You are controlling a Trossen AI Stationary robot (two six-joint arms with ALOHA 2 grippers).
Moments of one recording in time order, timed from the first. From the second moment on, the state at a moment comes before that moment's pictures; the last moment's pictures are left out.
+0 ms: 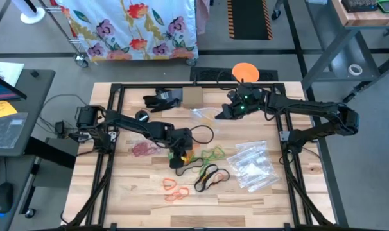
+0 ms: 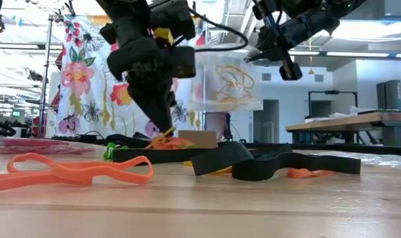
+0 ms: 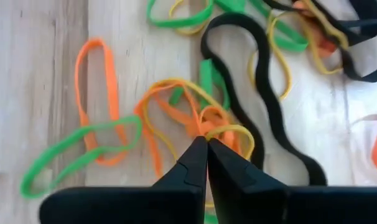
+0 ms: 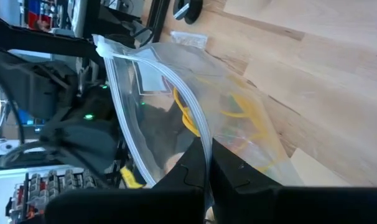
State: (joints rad) left arm -0.02 1.75 1.06 -0.38 0.16 -0.06; right arm -0.38 1.27 0.89 -0.19 -0.39 1.00
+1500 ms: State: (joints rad) left arm -0.15 1.75 1.19 -0.31 0.07 0.17; right arm -0.32 1.27 0.89 -0.22 -0.39 1.00
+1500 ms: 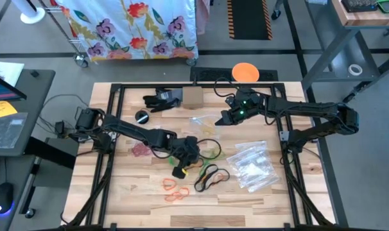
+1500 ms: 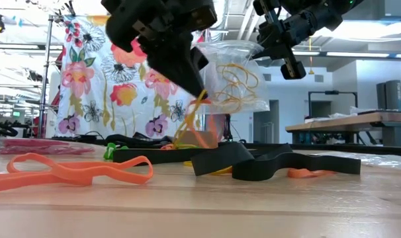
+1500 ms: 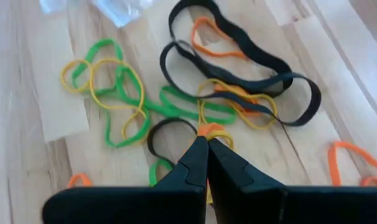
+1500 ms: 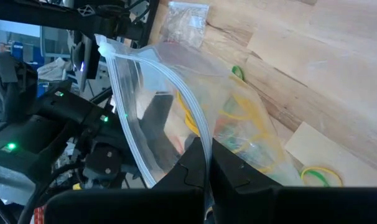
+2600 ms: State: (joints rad) left arm -0.32 1.54 1.10 -0.11 -0.58 0.27; right arm -0.32 1.27 0.89 -0.28 -0.39 0.99
